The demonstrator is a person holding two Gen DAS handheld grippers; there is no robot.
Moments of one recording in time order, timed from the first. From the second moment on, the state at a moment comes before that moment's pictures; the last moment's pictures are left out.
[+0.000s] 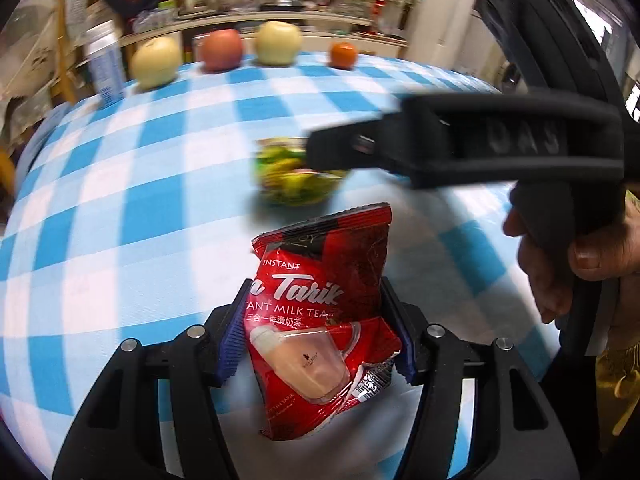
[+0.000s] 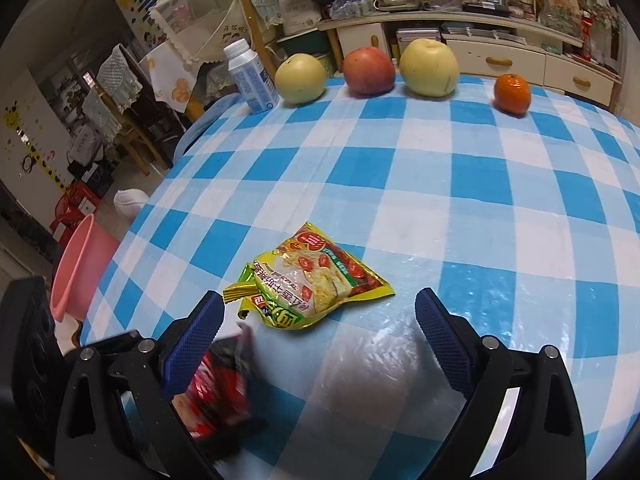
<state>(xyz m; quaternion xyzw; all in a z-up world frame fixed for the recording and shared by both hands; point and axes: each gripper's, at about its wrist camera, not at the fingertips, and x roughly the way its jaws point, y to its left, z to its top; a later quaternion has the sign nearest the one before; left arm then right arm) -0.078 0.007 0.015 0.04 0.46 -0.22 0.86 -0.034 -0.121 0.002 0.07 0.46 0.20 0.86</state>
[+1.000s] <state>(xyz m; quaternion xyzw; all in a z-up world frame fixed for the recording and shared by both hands) -0.042 0.110 0.025 -0.06 0.43 -0.12 0.89 -0.021 -0.081 -0.023 -0.05 0.46 0.18 0.87</state>
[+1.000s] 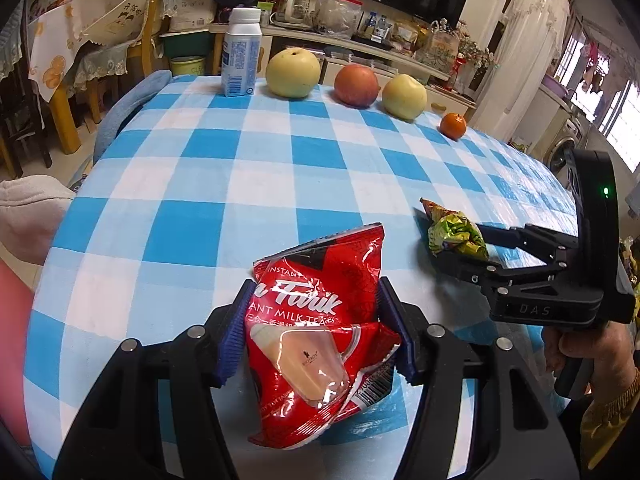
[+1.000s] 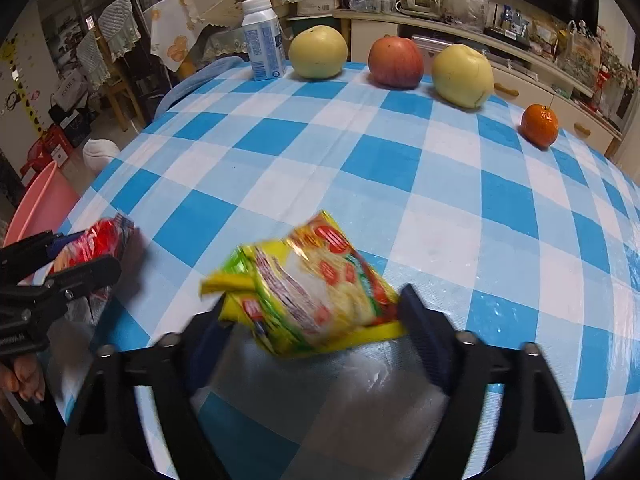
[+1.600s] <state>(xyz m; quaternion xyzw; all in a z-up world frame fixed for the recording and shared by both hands) -0.047 0.144 0.036 -0.08 0.41 -0.10 0.90 -0.029 -0.068 -0.021 -0.05 0.43 0.17 0.88</state>
